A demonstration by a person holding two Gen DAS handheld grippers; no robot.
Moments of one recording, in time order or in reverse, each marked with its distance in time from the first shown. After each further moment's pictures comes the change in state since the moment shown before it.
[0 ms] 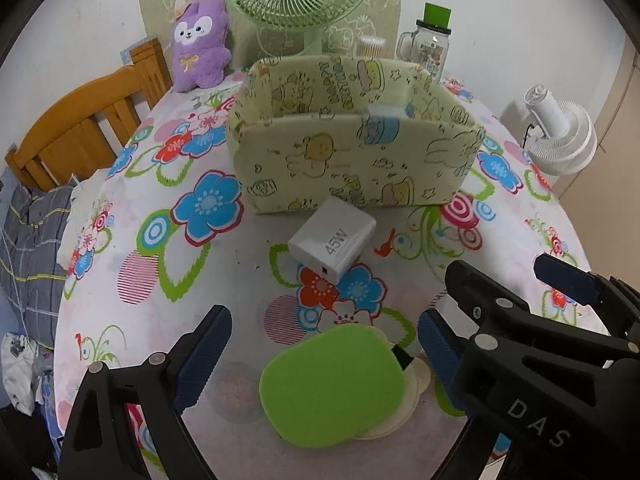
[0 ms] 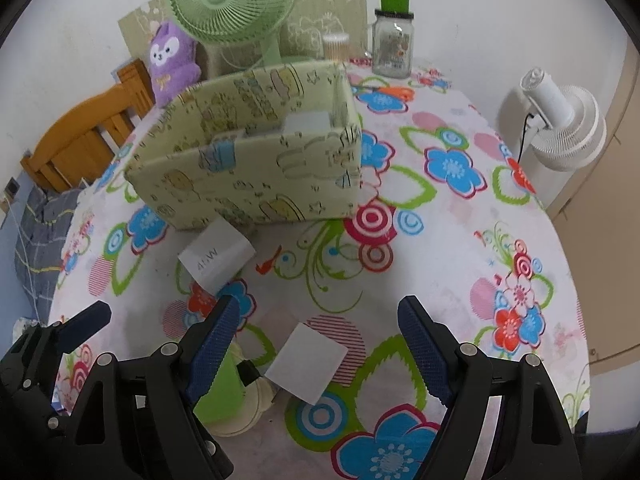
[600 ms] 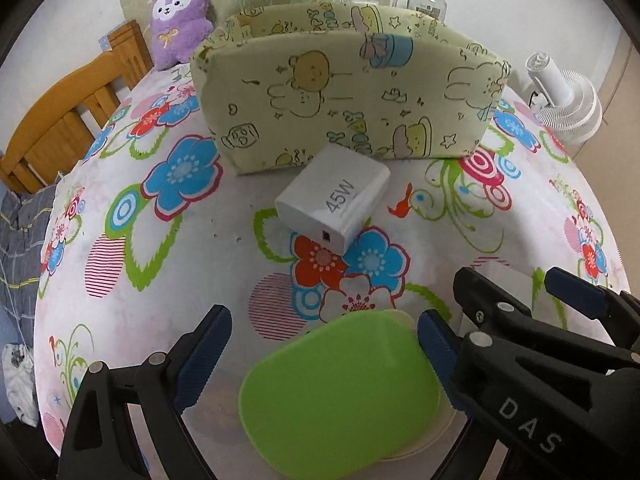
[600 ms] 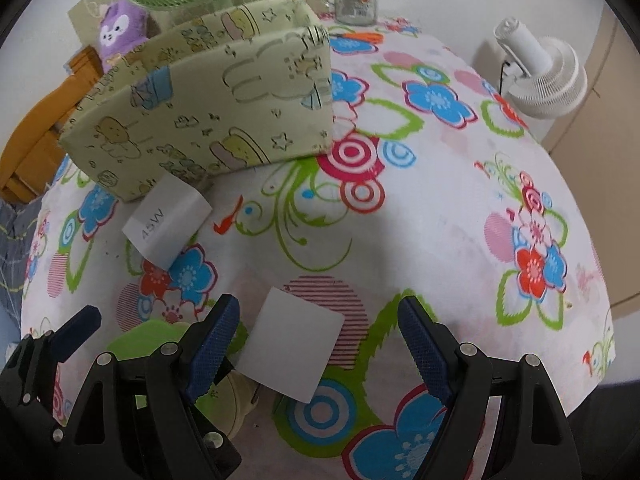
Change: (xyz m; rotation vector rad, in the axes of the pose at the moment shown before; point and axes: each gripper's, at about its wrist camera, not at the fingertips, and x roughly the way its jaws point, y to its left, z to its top) left arm 0.042 -0.001 -0.015 0.050 0.057 -0.001; right arm 0.043 -0.004 -0.024 0.124 0.101 -0.083
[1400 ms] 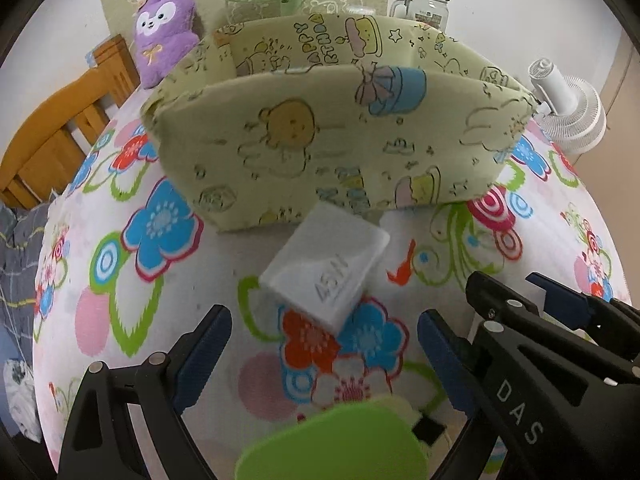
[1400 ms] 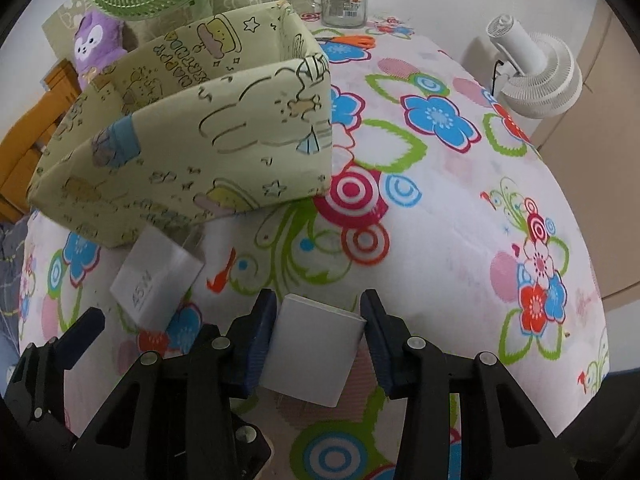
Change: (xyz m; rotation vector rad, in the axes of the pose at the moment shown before) left arm 0.021 -0.006 0.041 0.021 -0.015 0.001; right arm 0.014 0.006 0.043 0.031 0.016 -0.048
